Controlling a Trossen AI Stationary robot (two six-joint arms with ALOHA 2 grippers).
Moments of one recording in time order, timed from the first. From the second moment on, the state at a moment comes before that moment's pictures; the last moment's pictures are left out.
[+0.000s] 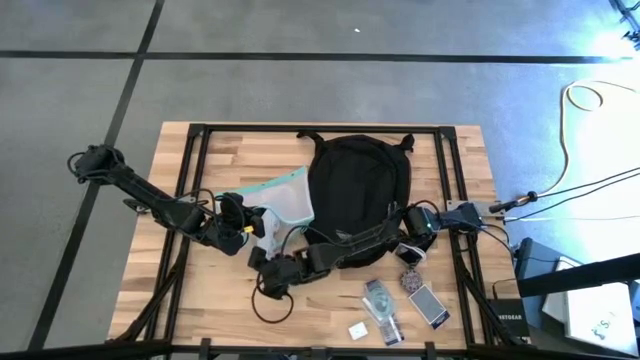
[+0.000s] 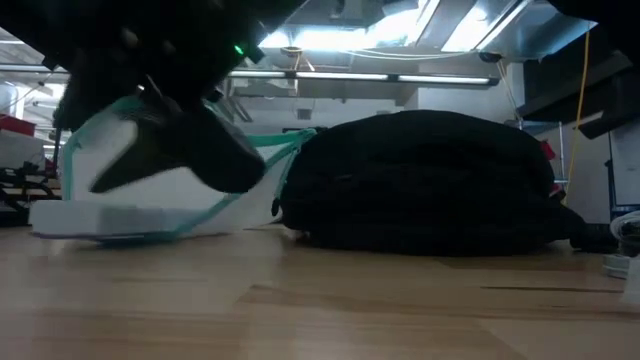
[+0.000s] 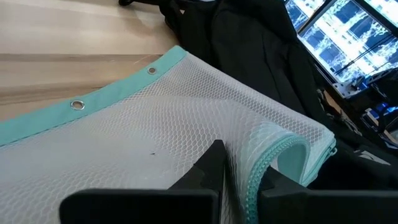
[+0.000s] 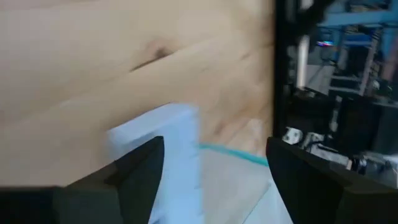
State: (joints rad) left arm -0.46 1.14 0.52 -0.22 -1.00 -1.36; right arm 0.32 2.51 2.12 -0.34 0.37 -1.14
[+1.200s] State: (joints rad) left arm -0.46 1.14 0.52 -0.22 -1.01 -1.38; right arm 0.36 2.50 2.09 -0.54 0.29 -0.70
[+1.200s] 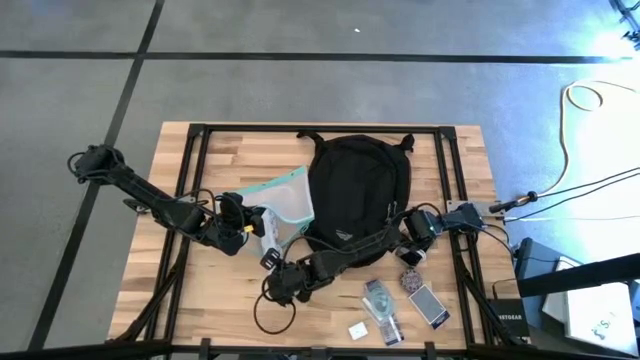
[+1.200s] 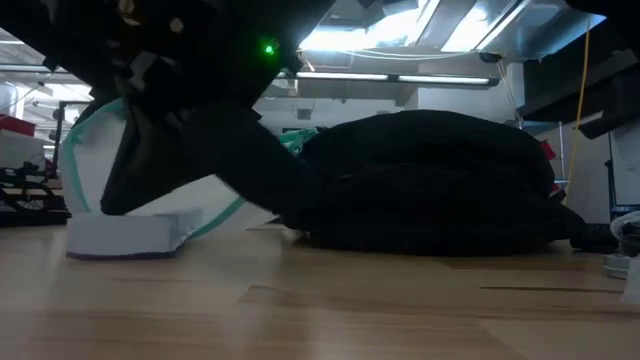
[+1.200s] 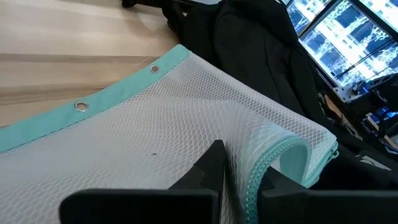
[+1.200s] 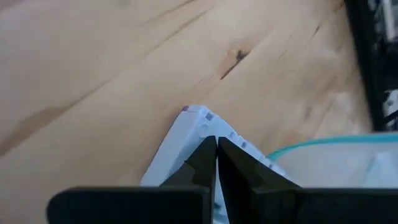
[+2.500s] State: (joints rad) left arm -0.46 1.15 0.52 -0.22 -1.00 -1.39; right arm 0.35 2.46 2.02 -0.56 0.19 -0.27
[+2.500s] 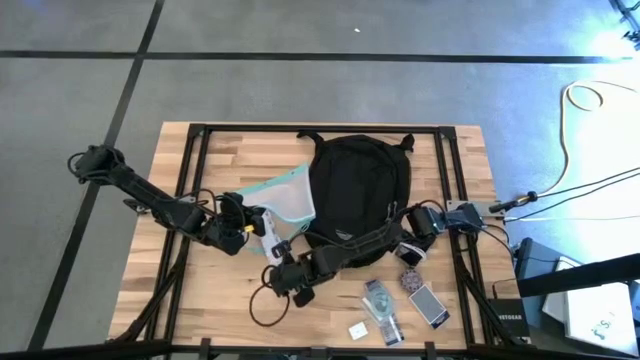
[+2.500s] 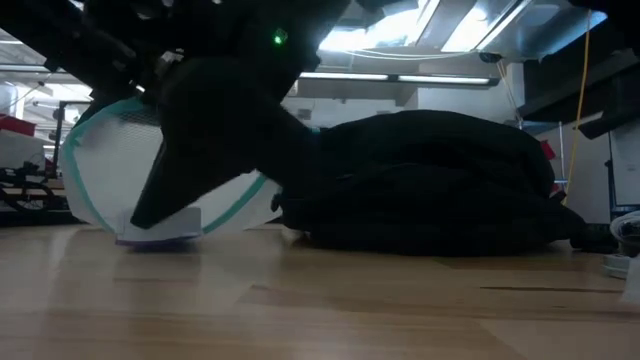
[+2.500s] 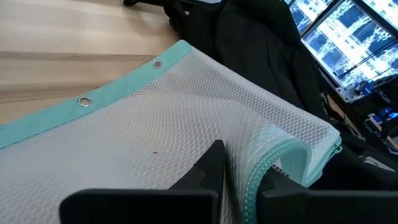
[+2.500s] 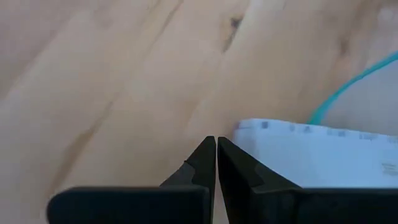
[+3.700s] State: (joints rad) left arm -0.52 1.15 0.52 -0.16 -0.90 -1.49; right arm 0.34 2.41 1.97 -0.73 0.79 -0.09
